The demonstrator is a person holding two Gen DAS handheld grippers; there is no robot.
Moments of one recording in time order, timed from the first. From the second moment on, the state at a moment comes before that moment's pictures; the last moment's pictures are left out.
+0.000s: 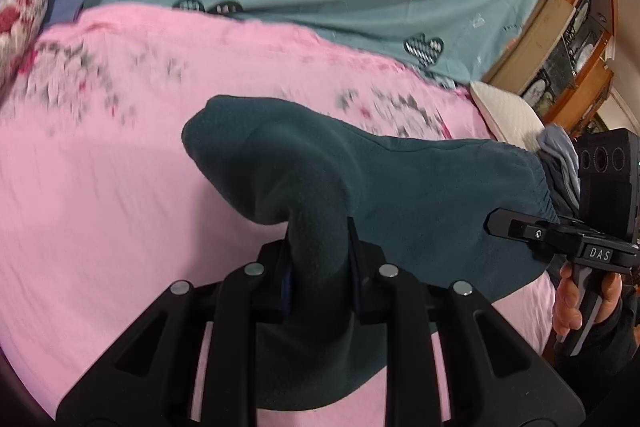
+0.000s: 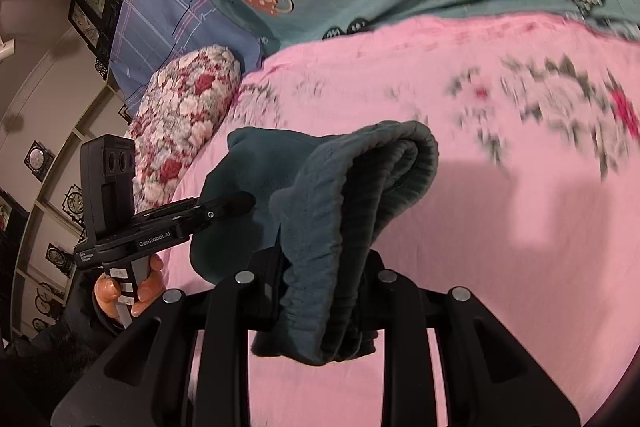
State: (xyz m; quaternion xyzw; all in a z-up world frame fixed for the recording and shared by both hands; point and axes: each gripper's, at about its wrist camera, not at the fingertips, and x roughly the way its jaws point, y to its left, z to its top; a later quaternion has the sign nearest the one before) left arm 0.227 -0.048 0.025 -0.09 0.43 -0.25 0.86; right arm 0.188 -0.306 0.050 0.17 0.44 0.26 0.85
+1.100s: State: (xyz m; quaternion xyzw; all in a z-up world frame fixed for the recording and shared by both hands) left arm 0.319 -0.021 0.072 0.08 0.31 -0.03 0.95; right arm 0.297 -0.307 0.074 0.05 0.36 0.05 0.93
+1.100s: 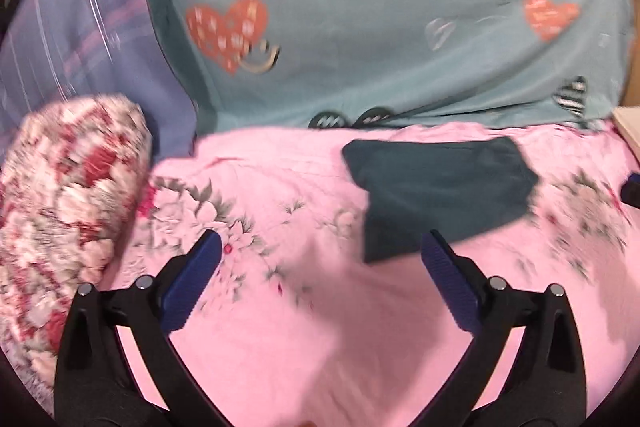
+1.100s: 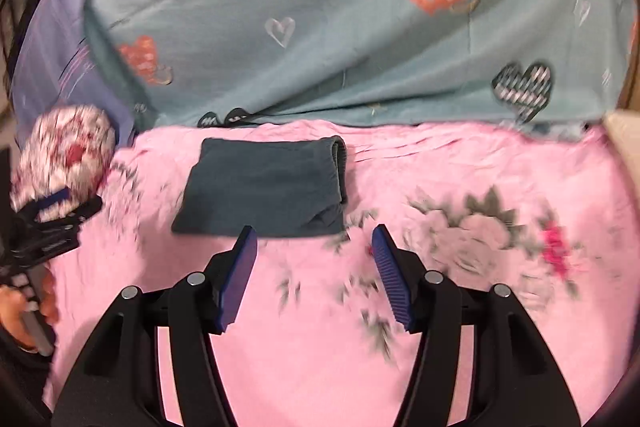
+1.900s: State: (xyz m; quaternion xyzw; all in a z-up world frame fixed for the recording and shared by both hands) left arm 0.033 -0.051 0.062 0.07 0.28 -0.08 0.95; right arm 0.011 -0.252 0.075 0.00 0.29 -0.05 0.96
